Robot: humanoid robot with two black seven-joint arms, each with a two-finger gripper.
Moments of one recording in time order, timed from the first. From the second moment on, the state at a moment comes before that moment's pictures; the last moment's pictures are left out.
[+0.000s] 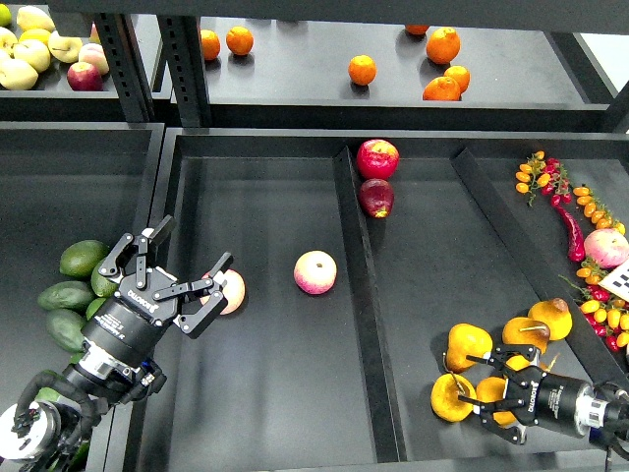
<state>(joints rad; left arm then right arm) 0.14 0.00 -1.34 -1.38 -0.34 -0.49 0.49 0.23 -0.60 0.74 0.87 0.14 0.58 -0.49</state>
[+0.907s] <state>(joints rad) 0.15 0.00 -1.31 -1.38 -0.33 -0.49 0.49 0.32 -0.31 1.15 0.83 0.15 0.58 -0.49</state>
